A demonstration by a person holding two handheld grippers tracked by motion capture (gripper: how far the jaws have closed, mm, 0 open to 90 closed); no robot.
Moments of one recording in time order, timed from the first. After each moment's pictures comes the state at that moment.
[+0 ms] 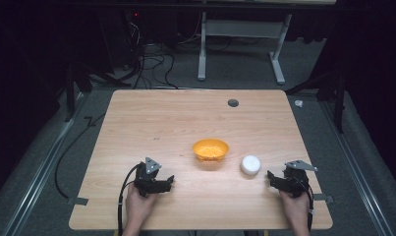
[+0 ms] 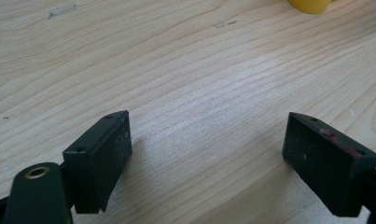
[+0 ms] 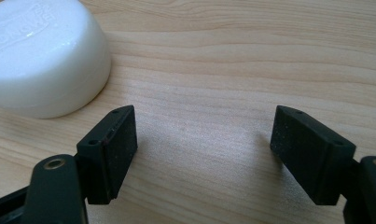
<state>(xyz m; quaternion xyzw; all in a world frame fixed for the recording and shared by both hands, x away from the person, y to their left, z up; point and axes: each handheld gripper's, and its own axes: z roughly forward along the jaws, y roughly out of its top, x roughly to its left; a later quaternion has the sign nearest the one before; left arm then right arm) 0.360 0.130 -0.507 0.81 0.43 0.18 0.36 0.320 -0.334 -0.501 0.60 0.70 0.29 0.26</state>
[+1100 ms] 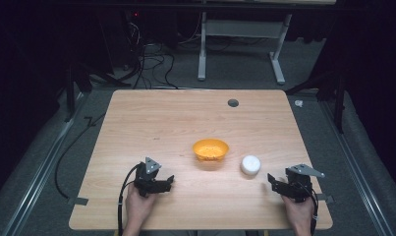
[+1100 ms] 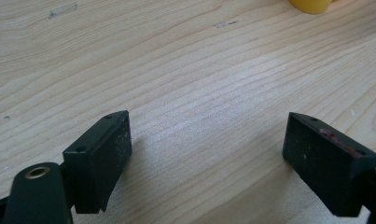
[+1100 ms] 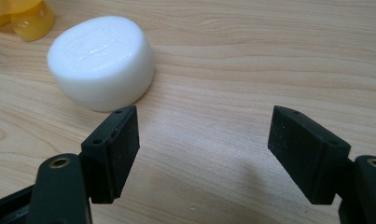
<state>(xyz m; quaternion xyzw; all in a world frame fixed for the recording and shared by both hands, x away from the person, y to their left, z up) 0.360 0.130 -0.507 0.81 0.43 0.18 0.36 0.299 -0.332 -0.487 0.58 0.70 0.34 0.25</state>
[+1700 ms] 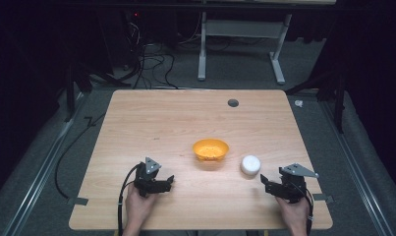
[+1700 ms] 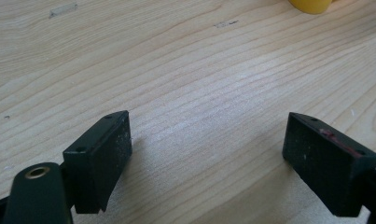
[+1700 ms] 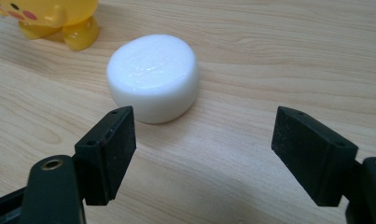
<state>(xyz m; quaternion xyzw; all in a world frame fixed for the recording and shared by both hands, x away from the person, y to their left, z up) 0.360 0.130 -0.507 0.81 0.43 0.18 0.35 0.296 -0.309 -0.476 0.55 0.72 0.35 0.24</state>
